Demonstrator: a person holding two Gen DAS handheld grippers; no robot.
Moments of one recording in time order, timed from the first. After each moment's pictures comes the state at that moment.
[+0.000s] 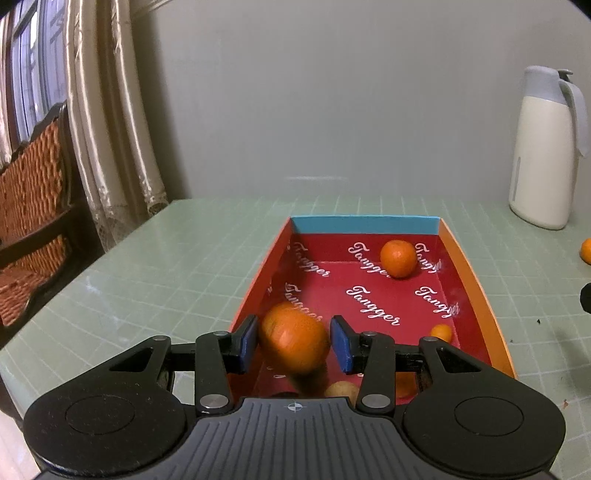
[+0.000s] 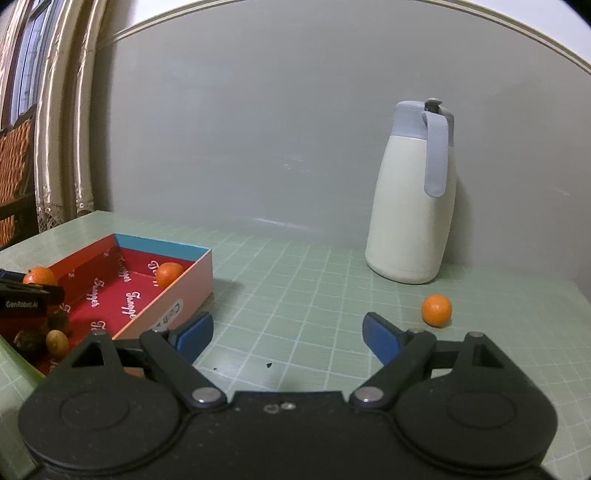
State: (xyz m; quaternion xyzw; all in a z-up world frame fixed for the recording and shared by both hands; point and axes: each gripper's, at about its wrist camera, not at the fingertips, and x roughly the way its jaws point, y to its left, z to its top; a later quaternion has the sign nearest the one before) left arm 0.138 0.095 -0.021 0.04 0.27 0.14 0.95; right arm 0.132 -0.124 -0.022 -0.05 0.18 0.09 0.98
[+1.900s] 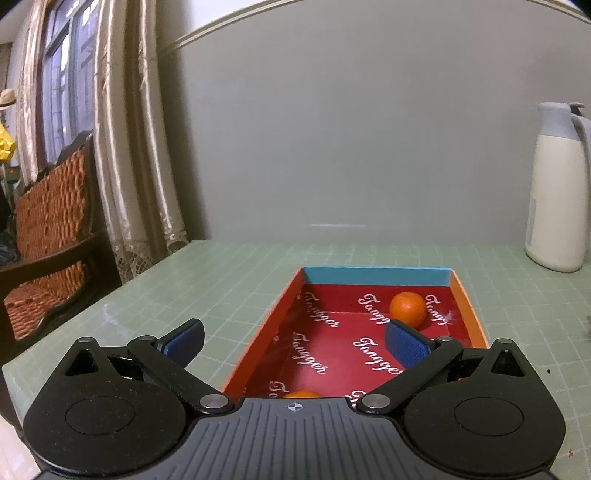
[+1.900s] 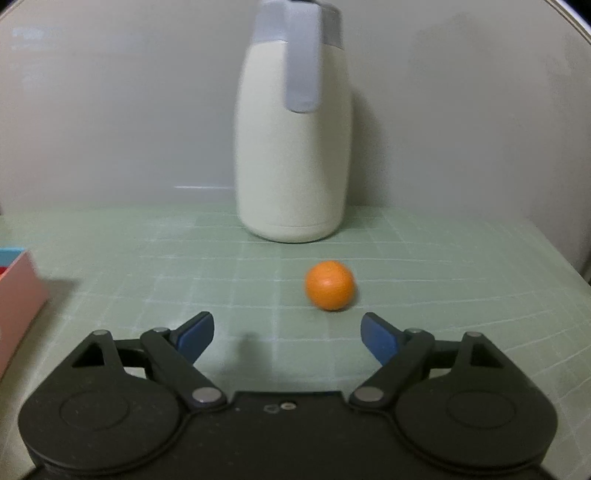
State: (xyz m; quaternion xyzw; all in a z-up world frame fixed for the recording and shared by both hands) left arm 0.144 0.082 -0.011 0.03 0.19 0.18 0.96; right arm 0.244 -0.213 -0.047 0.00 0.27 -0.05 0.96
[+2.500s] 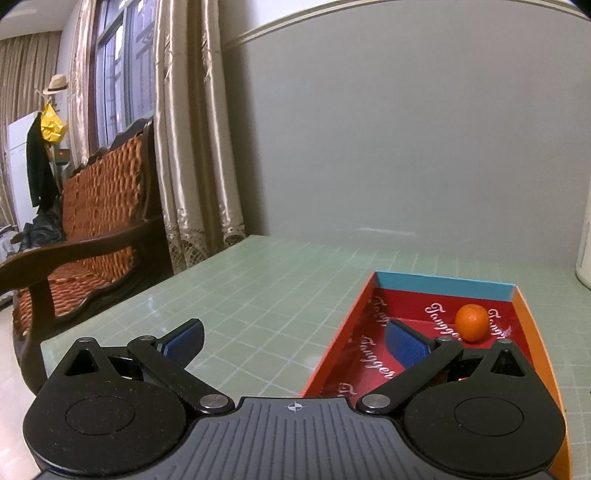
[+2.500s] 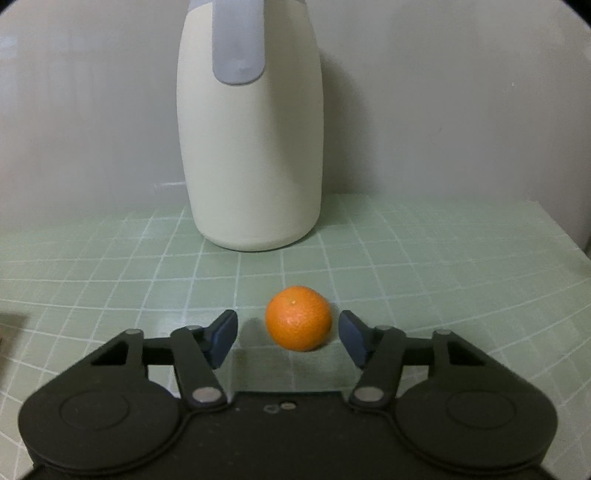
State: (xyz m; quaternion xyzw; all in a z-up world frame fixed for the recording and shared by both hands) left arm 0.136 0.115 -0.011 0.01 0.18 0.26 0.95; right arm 0.297 -0.243 -0.058 0.03 0.30 -0.07 0.95
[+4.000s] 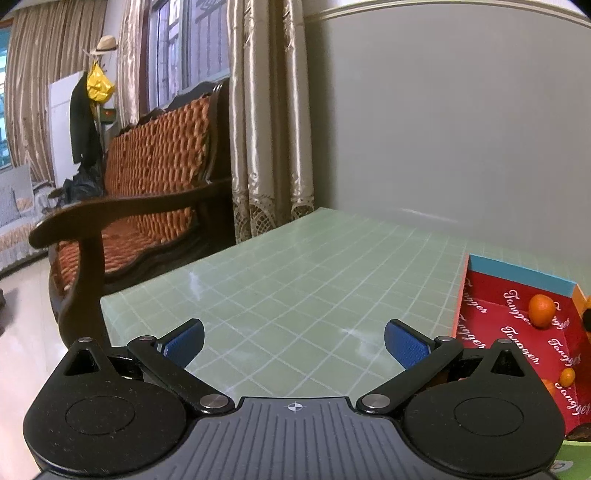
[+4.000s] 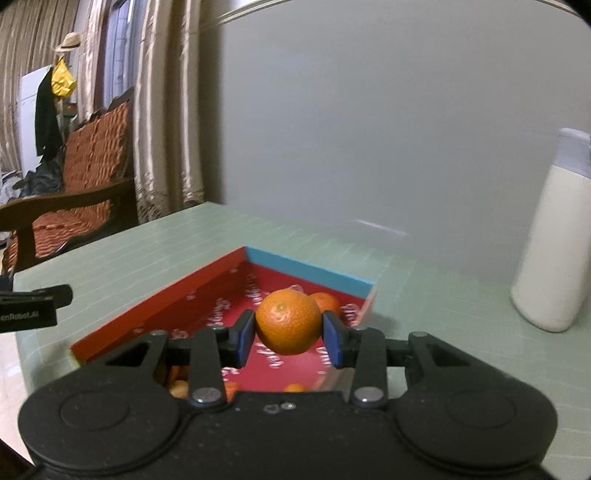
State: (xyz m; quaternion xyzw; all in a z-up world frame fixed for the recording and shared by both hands) left arm 0.080 0.188 -0.012 -0.04 0.21 0.32 0.92; right arm 0.173 -0.028 0.000 -0.08 0.21 0.26 0.94
